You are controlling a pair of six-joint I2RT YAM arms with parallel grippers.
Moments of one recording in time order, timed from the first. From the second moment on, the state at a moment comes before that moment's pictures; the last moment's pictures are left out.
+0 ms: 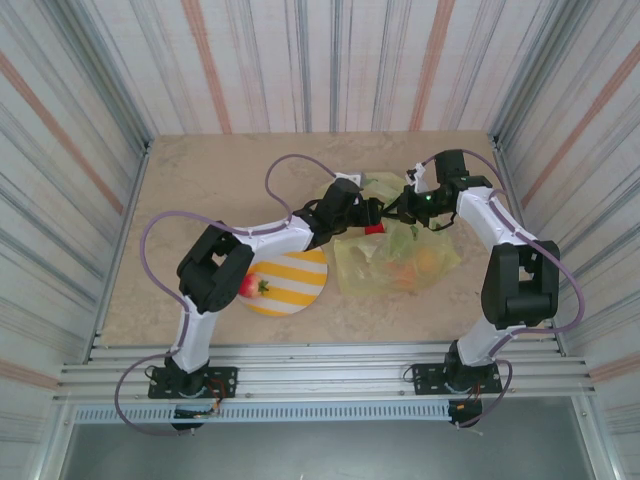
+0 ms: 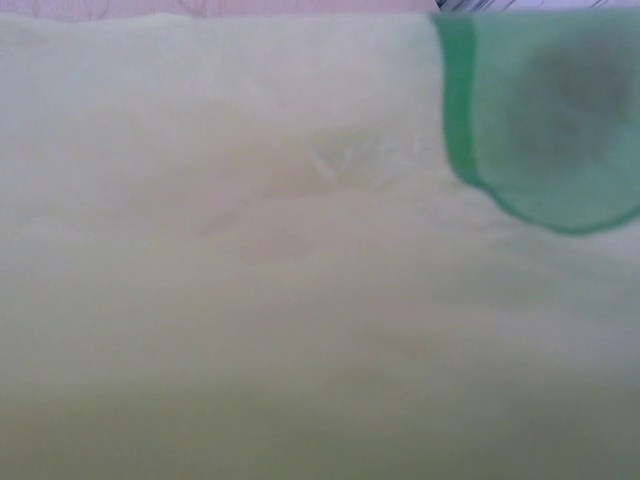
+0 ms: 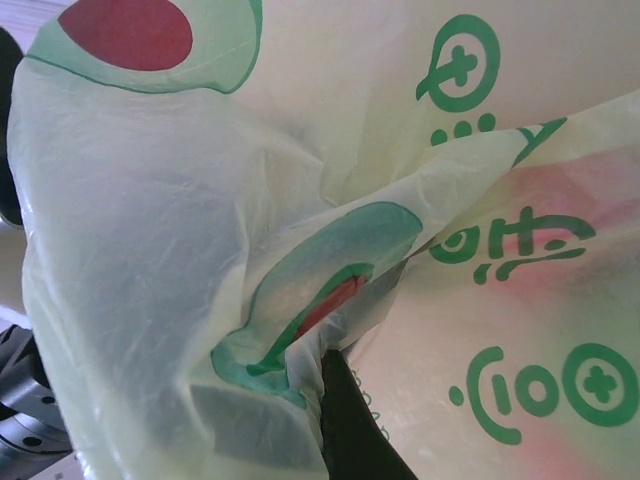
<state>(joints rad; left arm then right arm) -0.81 2.07 1.46 0.10 -0.01 -0.62 0.09 1.66 1.25 -0.71 -0.78 0.36</state>
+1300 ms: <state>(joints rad) -0.79 1.51 0.94 -0.12 0.11 -0.52 0.08 1.66 1.25 -0.71 -0.78 0.36</state>
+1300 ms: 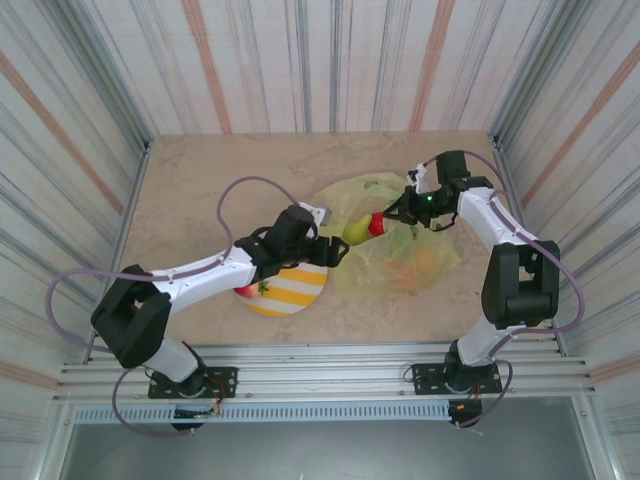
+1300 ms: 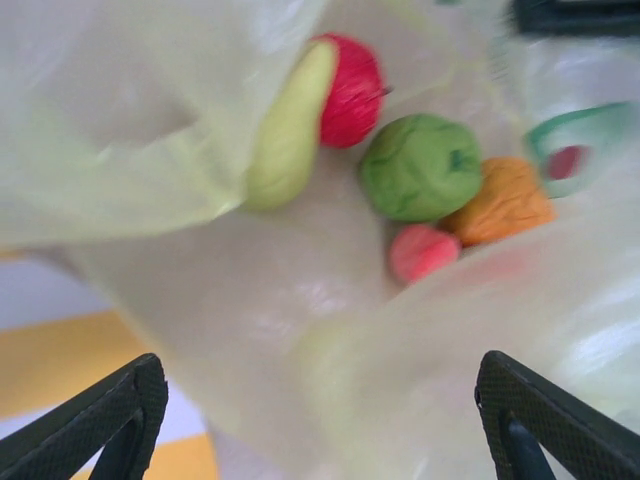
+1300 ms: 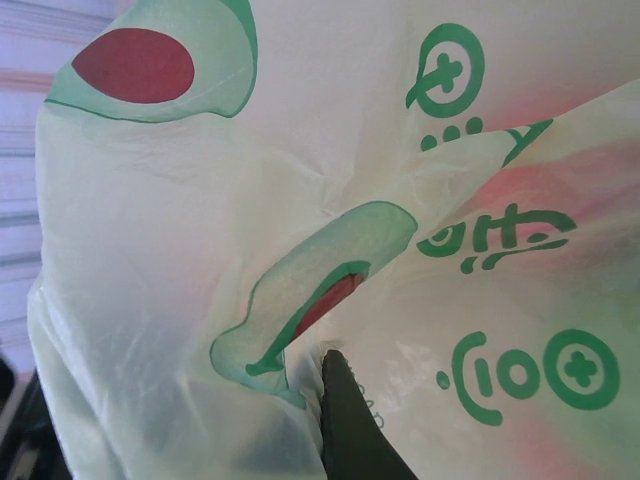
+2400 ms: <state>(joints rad) -0.76 1.79 0.99 -0.09 0.11 -0.63 0.08 1.66 1.25 -0.71 -0.78 0.36</state>
